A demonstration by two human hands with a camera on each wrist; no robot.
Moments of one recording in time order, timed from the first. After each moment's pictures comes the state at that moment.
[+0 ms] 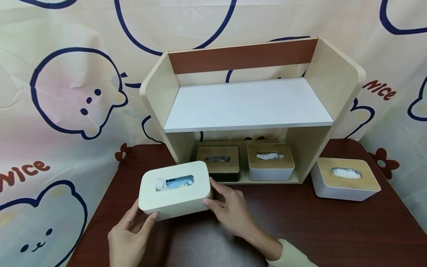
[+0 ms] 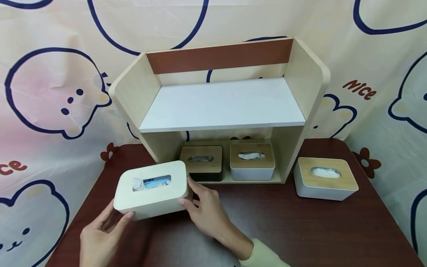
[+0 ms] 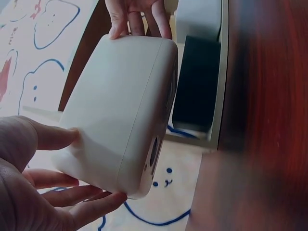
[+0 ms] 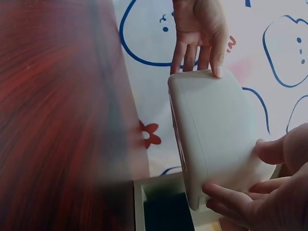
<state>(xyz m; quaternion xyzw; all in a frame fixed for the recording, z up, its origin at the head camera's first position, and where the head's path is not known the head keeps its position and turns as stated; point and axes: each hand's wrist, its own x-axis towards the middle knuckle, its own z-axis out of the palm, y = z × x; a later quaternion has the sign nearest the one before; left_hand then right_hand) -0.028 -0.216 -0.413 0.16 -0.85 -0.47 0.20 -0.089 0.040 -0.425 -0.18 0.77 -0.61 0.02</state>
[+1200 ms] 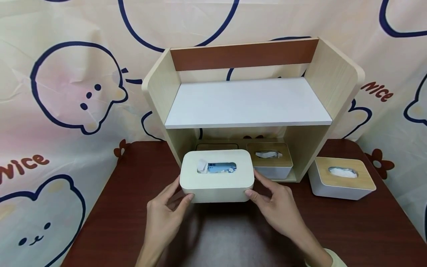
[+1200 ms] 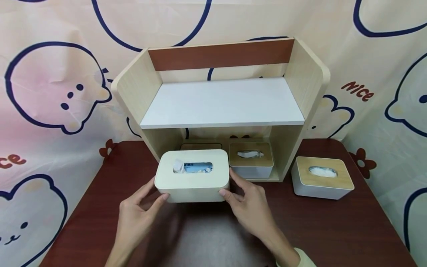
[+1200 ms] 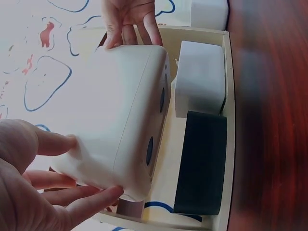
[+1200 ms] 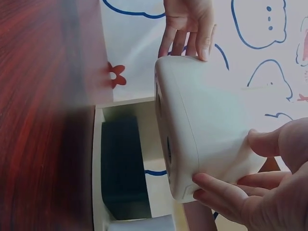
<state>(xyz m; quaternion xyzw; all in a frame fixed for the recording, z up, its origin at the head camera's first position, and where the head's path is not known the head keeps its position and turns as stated) -0.058 -0.155 -0.398 -0.04 -0.82 -0.54 0.17 -0.068 0.135 -0.391 -0.09 0.86 -0.50 -0.06</state>
